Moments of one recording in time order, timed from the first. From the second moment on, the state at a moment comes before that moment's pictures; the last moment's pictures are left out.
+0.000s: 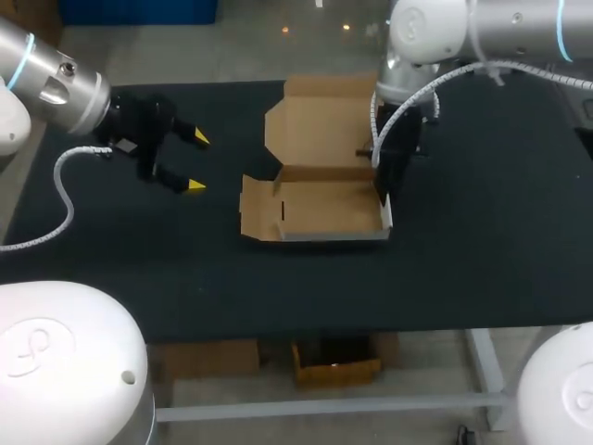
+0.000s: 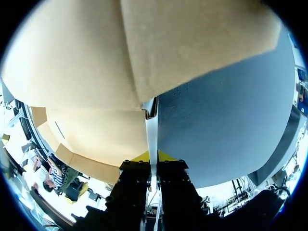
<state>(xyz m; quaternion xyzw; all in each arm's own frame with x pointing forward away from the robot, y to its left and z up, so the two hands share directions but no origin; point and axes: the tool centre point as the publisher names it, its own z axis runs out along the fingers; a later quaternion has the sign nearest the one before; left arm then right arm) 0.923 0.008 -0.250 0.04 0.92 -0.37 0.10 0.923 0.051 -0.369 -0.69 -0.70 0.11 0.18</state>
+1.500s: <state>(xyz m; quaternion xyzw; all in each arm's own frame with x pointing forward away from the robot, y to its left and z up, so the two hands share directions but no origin) 0.923 0.008 -0.250 0.04 0.92 -0.37 0.10 0.908 0.051 -0.401 -0.67 -0.71 0.11 0.19</state>
